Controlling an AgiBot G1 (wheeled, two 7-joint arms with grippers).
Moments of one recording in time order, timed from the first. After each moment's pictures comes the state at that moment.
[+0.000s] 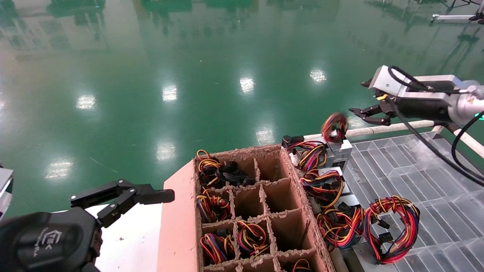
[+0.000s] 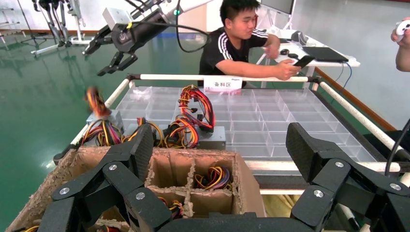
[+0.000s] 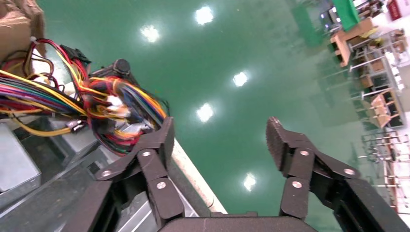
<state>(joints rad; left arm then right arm) -1.09 0.59 0.33 -1.27 0.70 1.48 -0.16 2.01 -1.04 -0.61 -0.05 -1.51 -0.96 -0.67</state>
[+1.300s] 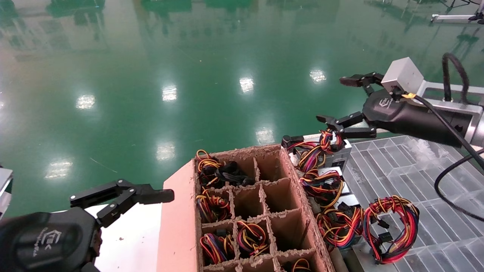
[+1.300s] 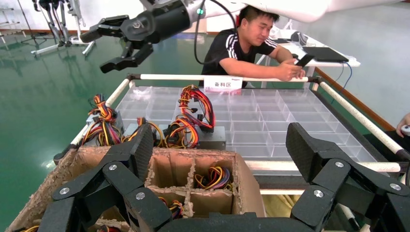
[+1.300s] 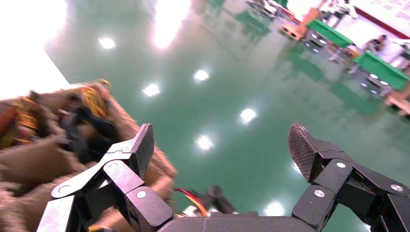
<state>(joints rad) -1.09 0.59 0.33 -1.27 0.69 1.48 -0.16 1.64 -0.83 -0.46 0.52 -1.16 -1.25 -0.29</state>
